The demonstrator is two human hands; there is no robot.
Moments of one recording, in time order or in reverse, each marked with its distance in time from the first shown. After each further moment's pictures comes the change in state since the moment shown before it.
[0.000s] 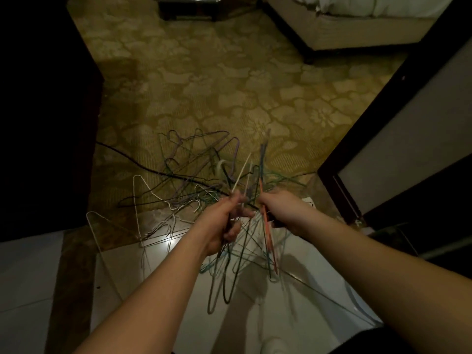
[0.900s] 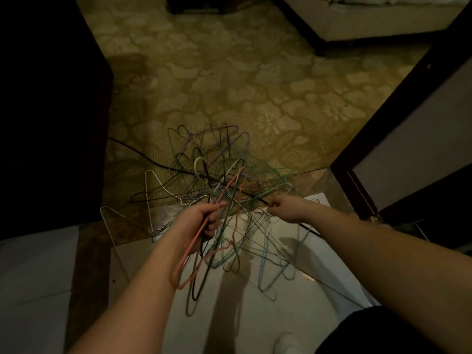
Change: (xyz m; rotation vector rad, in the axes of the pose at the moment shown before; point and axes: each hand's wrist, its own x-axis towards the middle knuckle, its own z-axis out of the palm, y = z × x) left_hand -0.022 0.014 -0.062 -0.067 0.125 -0.114; right_hand 0.060 0.026 0.002 -0.887 -0.187 -0.033
